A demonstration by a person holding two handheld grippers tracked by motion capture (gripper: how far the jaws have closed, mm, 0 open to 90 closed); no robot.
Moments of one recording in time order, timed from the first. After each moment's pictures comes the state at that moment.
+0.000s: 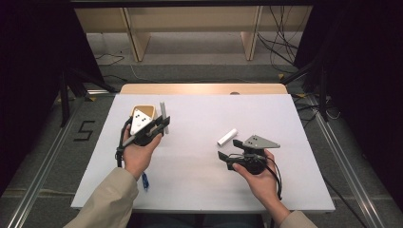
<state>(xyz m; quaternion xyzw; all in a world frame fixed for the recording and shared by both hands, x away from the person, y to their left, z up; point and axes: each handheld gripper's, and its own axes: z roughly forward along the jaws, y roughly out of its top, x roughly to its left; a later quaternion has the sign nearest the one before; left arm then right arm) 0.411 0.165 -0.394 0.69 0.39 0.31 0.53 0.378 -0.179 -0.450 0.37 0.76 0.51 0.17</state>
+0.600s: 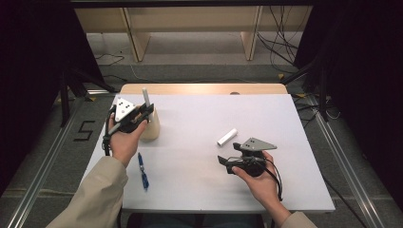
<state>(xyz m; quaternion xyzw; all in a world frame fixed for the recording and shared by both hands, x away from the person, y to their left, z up) 0.438 0.203 -0.378 0.66 0.42 0.35 0.52 0.376 -0.176 -0.457 0.36 0.78 0.49 0.17</state>
